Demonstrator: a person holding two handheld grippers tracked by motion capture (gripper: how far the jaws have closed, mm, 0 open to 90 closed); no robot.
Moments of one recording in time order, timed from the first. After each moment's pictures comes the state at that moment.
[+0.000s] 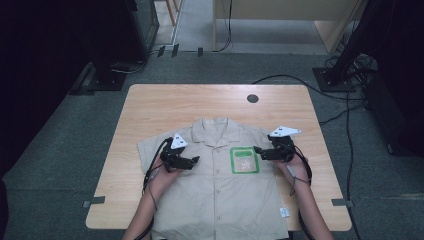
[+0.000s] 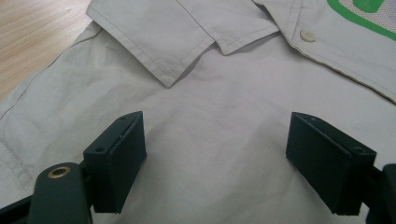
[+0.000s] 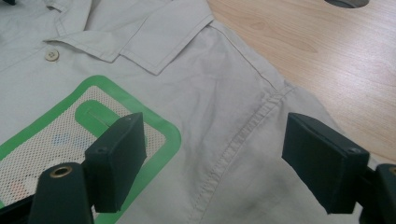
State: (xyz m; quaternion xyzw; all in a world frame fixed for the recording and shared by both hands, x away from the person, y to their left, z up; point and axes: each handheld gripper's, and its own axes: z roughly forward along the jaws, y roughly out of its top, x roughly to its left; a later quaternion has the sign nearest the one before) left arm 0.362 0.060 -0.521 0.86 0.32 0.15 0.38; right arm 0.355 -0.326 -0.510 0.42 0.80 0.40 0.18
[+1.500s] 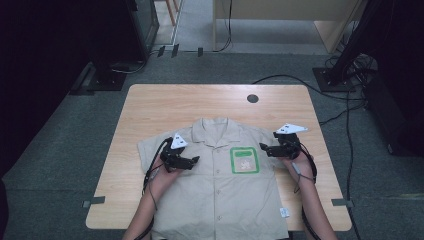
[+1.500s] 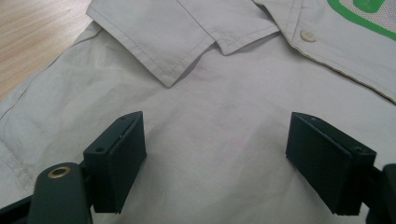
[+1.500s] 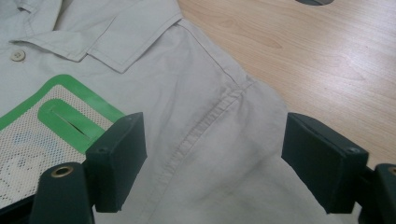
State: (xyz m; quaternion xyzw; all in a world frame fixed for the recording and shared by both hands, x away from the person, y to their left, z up) left arm 0.362 0.060 -0.521 0.86 0.32 0.15 0.38; right arm 0.363 -0.347 -0.512 0.43 0.79 0.40 0.19
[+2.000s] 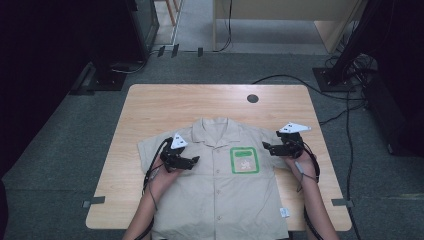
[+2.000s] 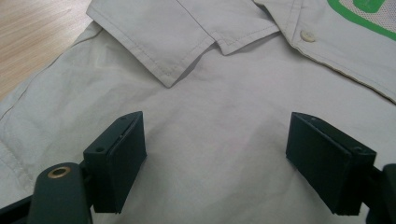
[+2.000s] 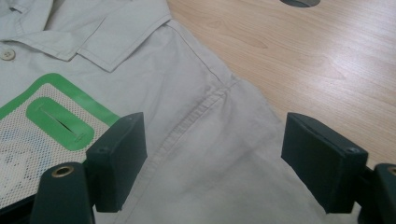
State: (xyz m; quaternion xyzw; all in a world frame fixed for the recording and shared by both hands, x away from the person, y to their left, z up) left arm 0.362 0.060 -0.521 0.86 0.32 0.15 0.38; right arm 0.365 -0.357 -0.510 0.43 0.79 0.40 0.20
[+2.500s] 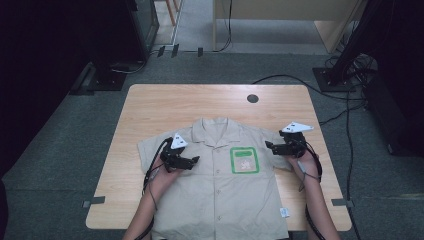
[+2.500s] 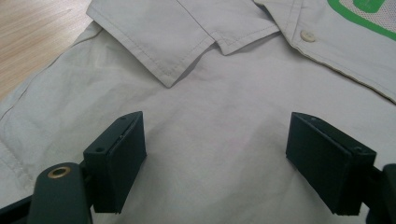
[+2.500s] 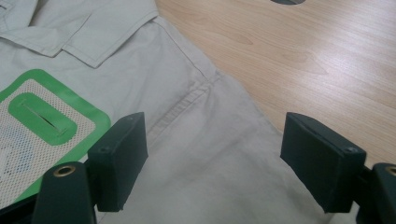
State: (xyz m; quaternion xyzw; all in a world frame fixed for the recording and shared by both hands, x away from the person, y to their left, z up) left arm 0.362 0.060 -0.521 0.86 0.32 0.15 0.38; right arm 0.366 -0.366 -0.511 0.43 0.78 0.39 0.20
